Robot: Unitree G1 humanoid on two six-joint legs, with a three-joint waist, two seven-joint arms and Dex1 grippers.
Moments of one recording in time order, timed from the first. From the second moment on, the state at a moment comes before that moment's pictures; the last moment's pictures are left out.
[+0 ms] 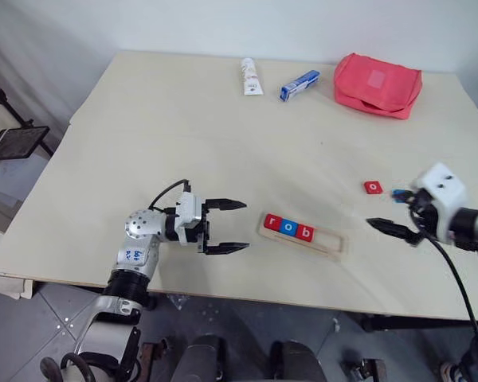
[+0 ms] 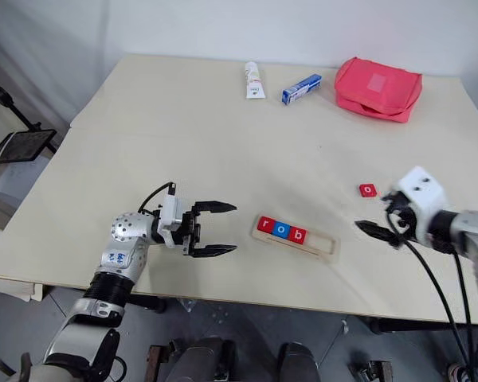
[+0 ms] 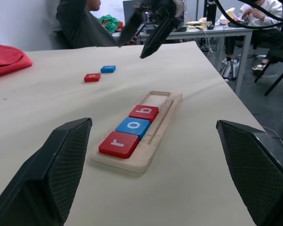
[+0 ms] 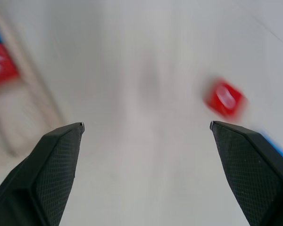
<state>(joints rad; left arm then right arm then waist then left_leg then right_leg) -0.57 0.32 -0.06 0.45 -0.34 -0.24 -1.33 -0.17 -0.95 -0.35 -0.19 0.29 0.77 0.92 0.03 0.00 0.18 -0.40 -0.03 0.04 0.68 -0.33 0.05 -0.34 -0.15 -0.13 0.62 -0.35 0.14</state>
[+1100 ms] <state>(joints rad) -0.58 0.35 -0.06 0.49 -0.34 -0.24 -1.39 0.01 -0.82 -0.54 -0.15 0.42 0.53 0.83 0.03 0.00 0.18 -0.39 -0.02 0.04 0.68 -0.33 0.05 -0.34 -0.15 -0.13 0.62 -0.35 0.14</state>
